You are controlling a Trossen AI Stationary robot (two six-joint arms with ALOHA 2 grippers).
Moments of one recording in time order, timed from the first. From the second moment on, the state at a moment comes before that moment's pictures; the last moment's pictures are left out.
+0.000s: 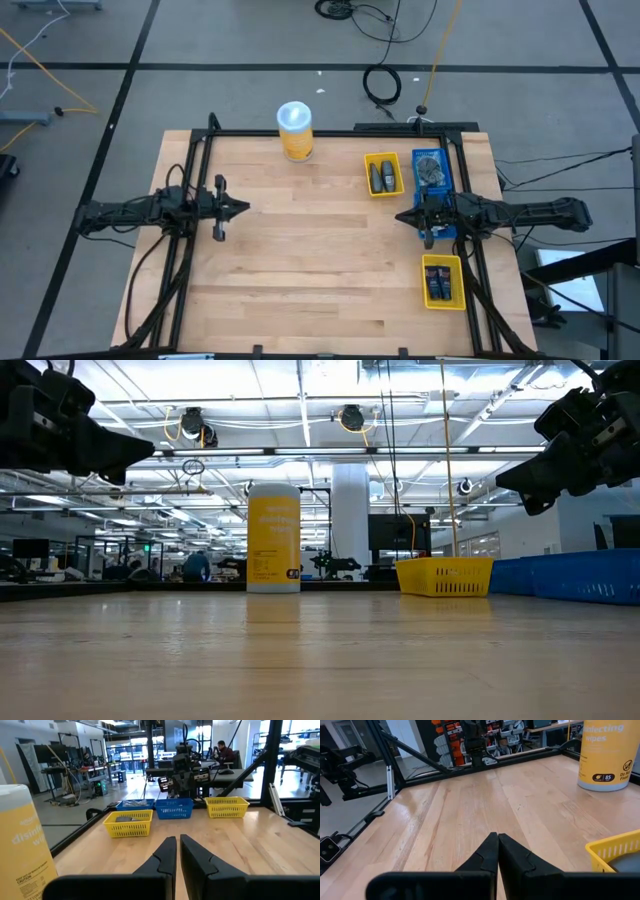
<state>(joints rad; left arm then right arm) 0.03 0.02 0.01 0.05 -0.03 0.07 0.02 0.20 0.01 0.04 0.03 0.22</state>
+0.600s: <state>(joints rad) 0.03 0.02 0.02 0.06 -0.03 0.07 0.02 0.18 0.01 0.03 0.02 0.24</state>
